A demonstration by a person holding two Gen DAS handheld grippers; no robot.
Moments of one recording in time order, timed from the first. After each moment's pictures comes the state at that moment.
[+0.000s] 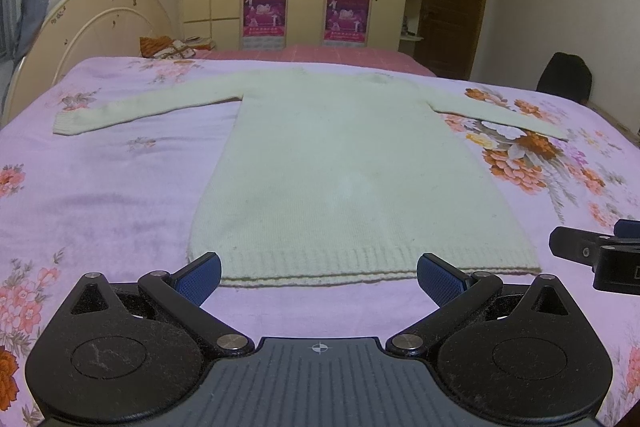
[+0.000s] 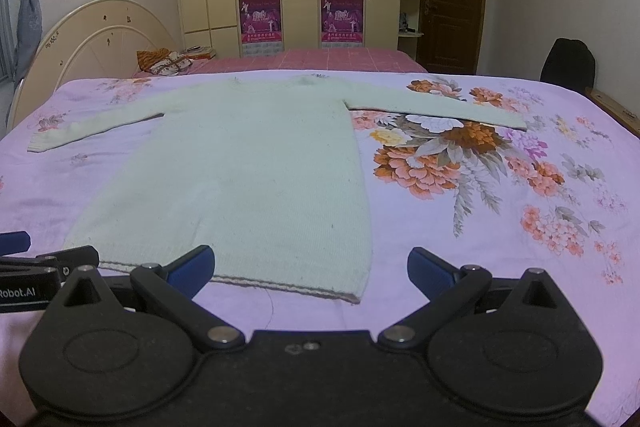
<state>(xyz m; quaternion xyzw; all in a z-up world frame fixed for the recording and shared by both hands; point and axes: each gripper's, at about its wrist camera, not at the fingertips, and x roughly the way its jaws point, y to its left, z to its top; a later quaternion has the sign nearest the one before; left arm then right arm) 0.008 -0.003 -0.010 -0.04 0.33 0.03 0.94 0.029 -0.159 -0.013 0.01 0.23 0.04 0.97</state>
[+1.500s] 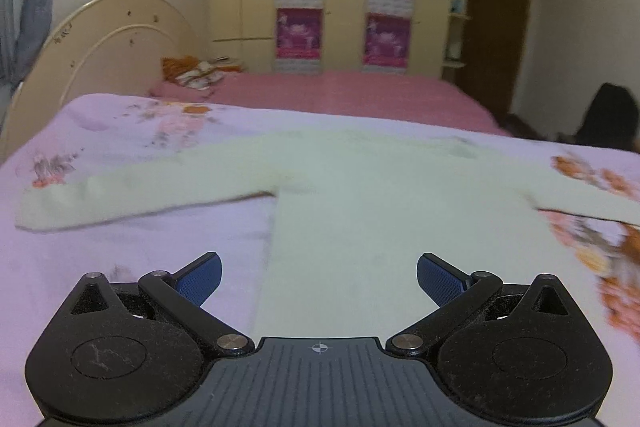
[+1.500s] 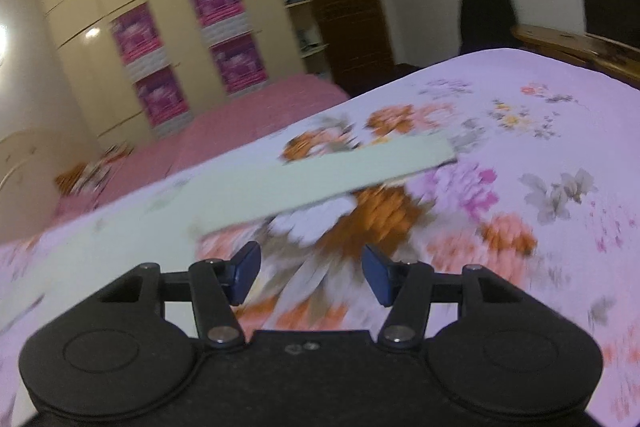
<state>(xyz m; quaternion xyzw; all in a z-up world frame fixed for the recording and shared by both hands) 0.253 0.065 -0.005 -0.03 0.30 0.09 0.95 0.217 -0.353 0.023 0.20 0.18 -0.06 0.96</state>
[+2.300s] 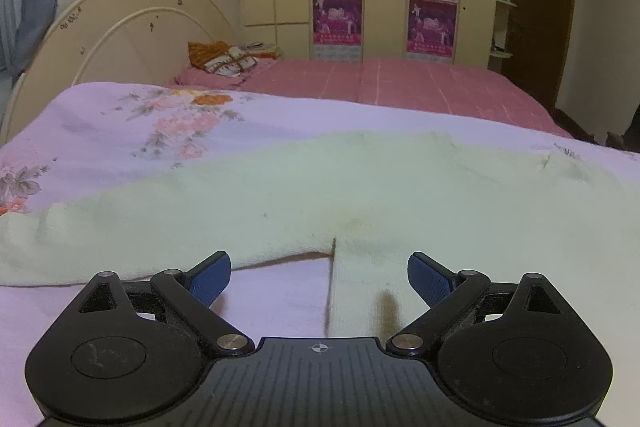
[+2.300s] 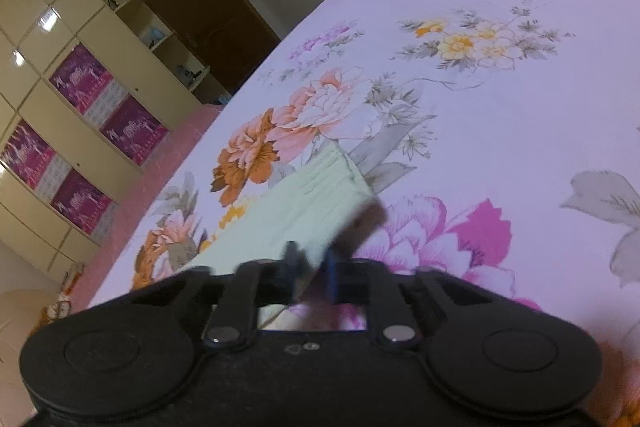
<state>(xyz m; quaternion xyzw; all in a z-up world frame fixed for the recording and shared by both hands) 0.394 0.124 -0.065 -0.03 0.32 0.14 0.94 0.400 -0.510 -0.061 0.41 0.17 -0.15 0.88</state>
